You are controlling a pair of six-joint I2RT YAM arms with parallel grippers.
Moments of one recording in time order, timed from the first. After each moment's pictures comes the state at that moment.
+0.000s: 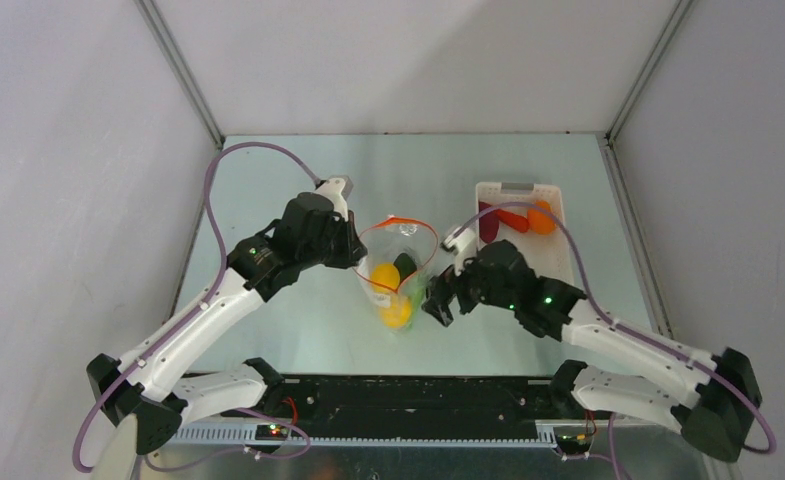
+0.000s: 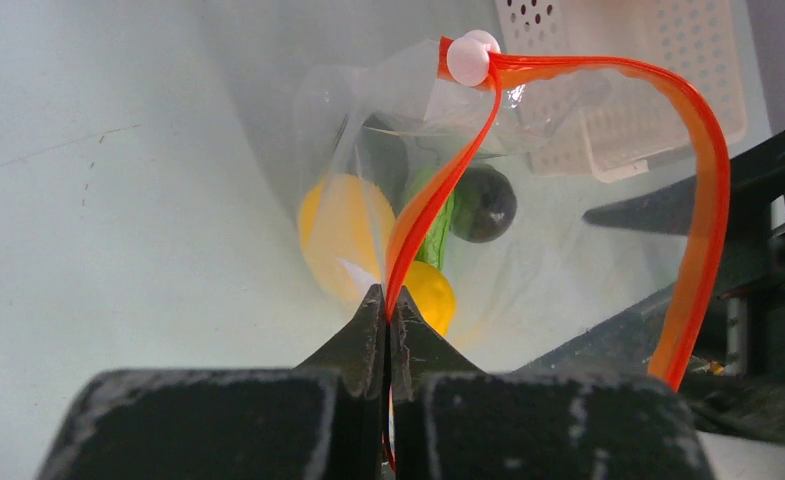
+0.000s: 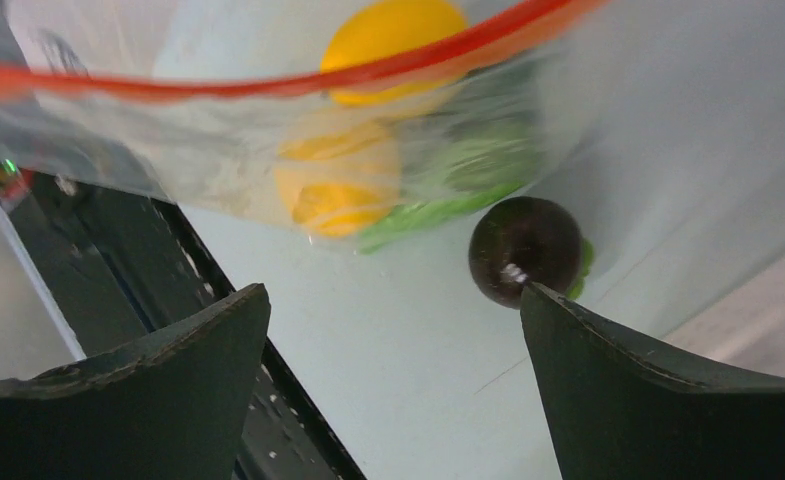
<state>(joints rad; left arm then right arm) -0.67 1.08 1.09 -0.66 -0.01 -0.49 0.85 0.96 0.73 -0.26 -0.13 0.22</state>
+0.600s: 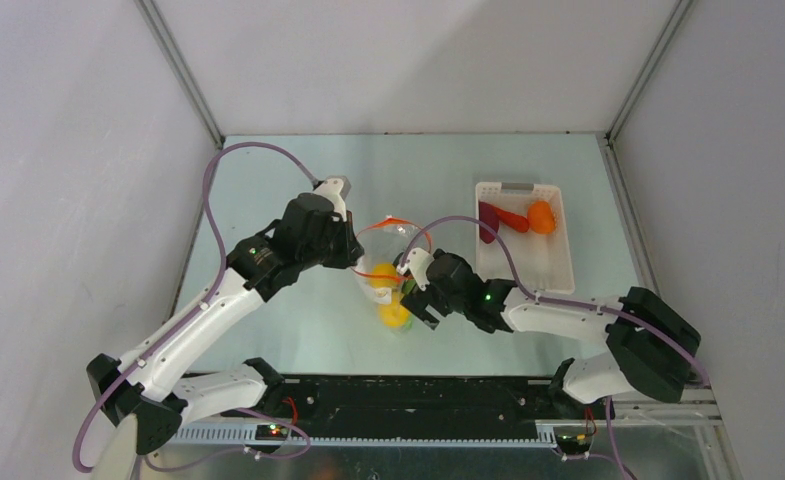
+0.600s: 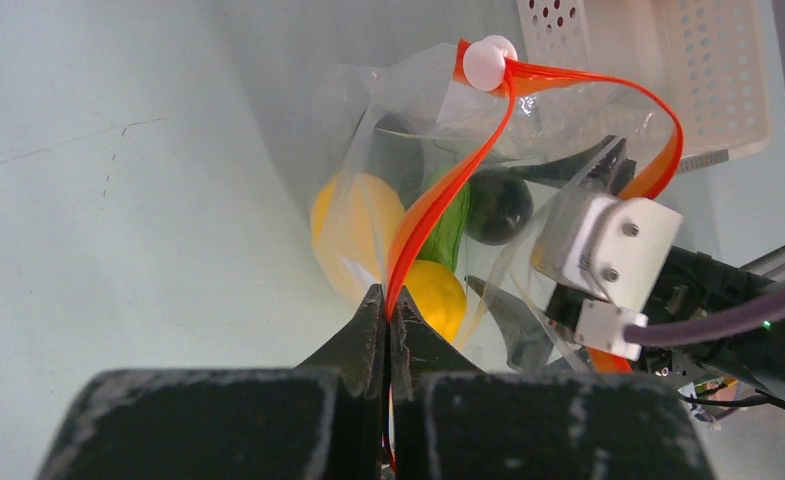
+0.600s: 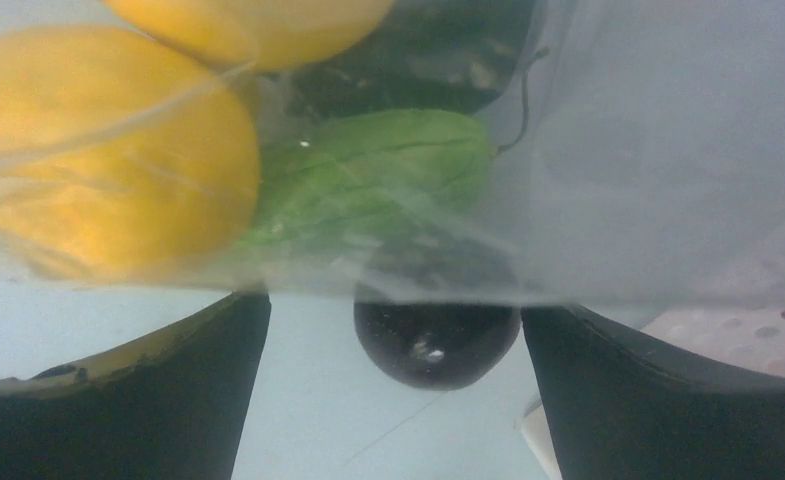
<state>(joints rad) -0.67 1.08 1.09 -0.68 -0.06 -0.50 0.98 1.38 0.72 -0.08 0.17 -0.12</state>
